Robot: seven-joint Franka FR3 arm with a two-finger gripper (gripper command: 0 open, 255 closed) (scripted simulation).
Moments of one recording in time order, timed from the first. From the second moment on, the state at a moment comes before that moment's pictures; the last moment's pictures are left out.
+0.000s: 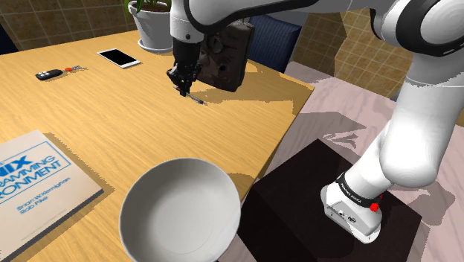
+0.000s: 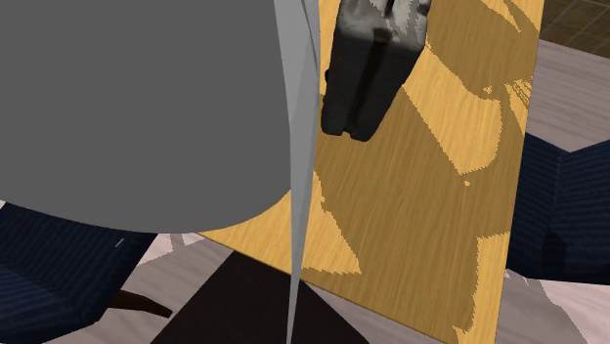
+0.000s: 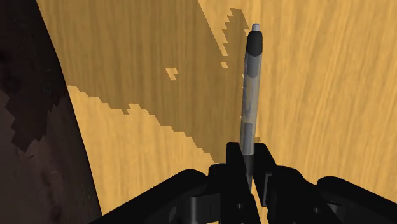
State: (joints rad) arm 0.27 0.35 0.34 -1.59 -0.04 1.95 0.30
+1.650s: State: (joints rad) arm 0.30 0.37 0.35 -1.25 -0.05 1.62 0.31
